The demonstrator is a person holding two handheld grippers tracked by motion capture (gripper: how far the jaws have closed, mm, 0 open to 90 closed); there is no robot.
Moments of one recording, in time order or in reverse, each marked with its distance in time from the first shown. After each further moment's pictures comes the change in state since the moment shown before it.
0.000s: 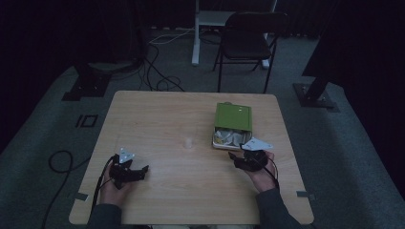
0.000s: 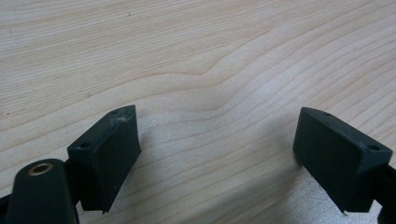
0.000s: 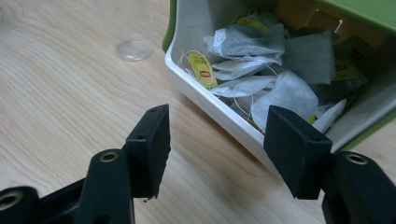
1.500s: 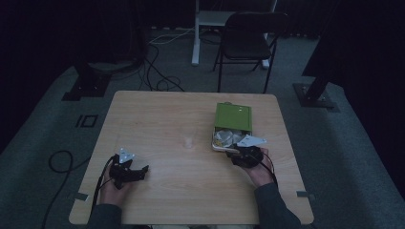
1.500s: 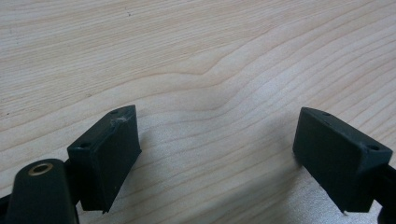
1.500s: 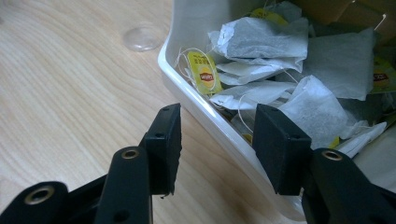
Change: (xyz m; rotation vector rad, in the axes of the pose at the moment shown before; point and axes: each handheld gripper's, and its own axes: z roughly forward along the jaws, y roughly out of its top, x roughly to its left) left arm 0.000 0.000 0.000 0.000 0.000 0.000; right arm -0.006 0.003 0.022 0.049 0.079 -0.040
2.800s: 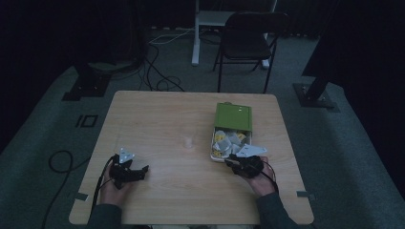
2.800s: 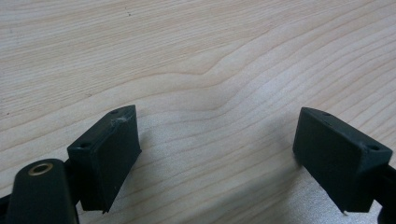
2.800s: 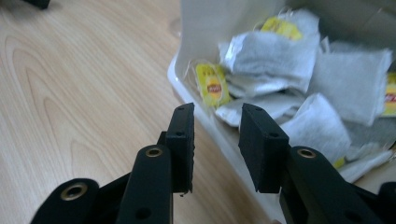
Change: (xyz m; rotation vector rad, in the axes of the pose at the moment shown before) left arm 0.000 0.000 0.000 0.000 0.000 -0.001; right arm 0.025 -0.010 -0.019 0.007 0.071 -0.046
